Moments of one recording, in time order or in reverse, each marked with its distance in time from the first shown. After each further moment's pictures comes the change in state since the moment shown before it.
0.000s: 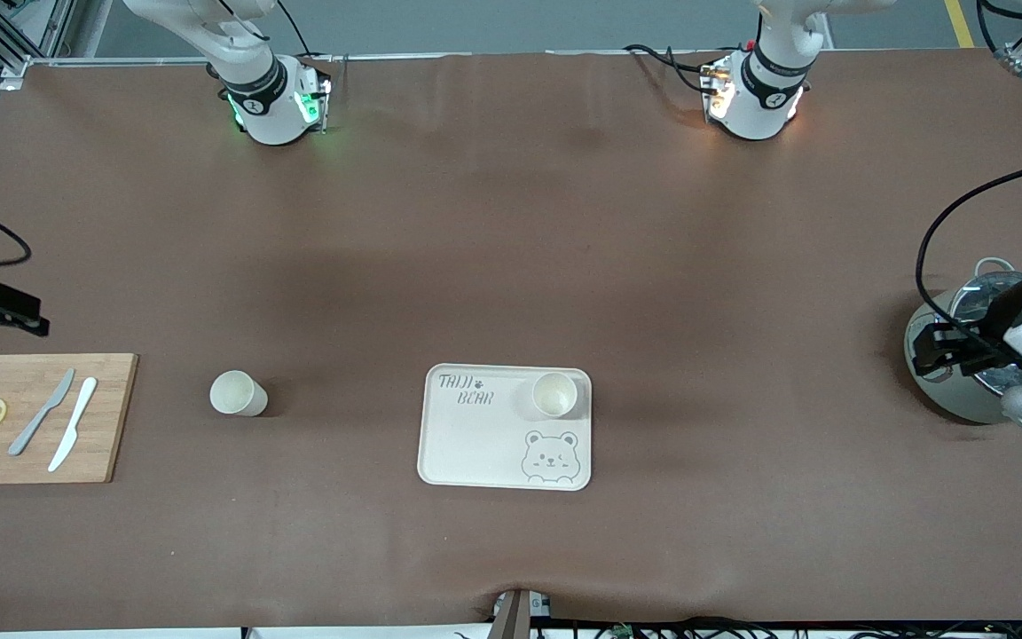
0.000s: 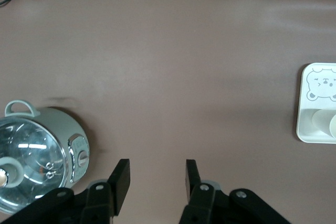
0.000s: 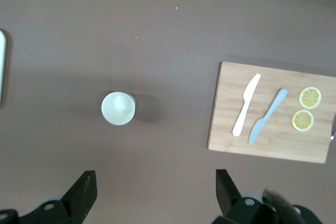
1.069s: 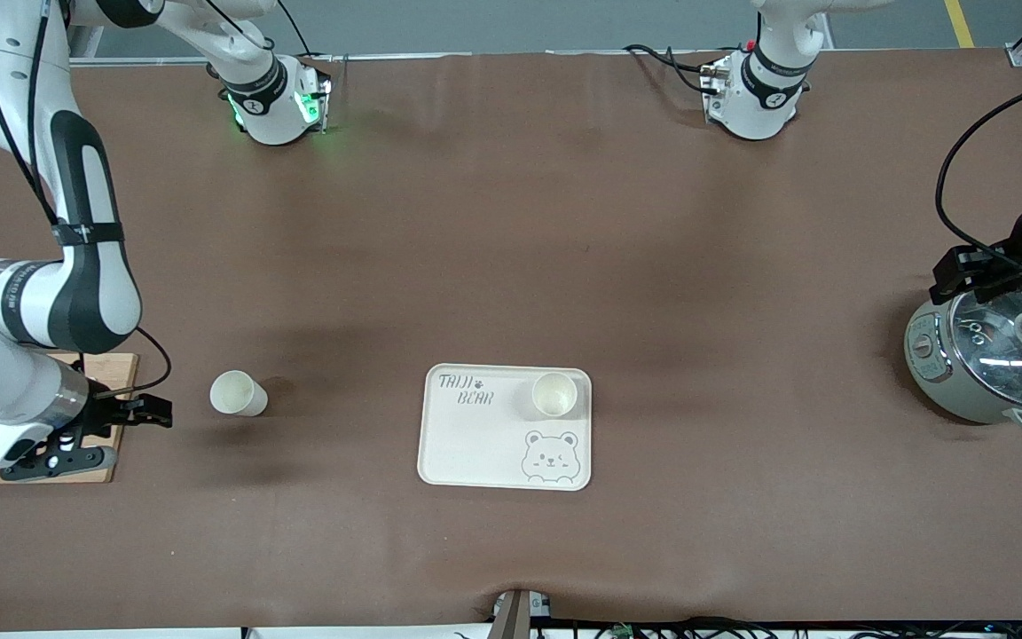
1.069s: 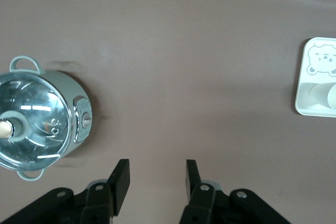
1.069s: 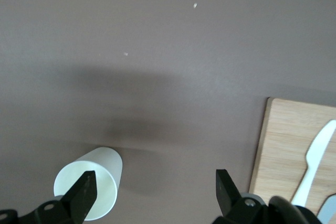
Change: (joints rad) left arm 0.055 -0.314 0.011 -0.429 -0.052 0.089 -0.005; right arm 0.031 0.224 0.008 -0.227 0.039 0.461 -0.003
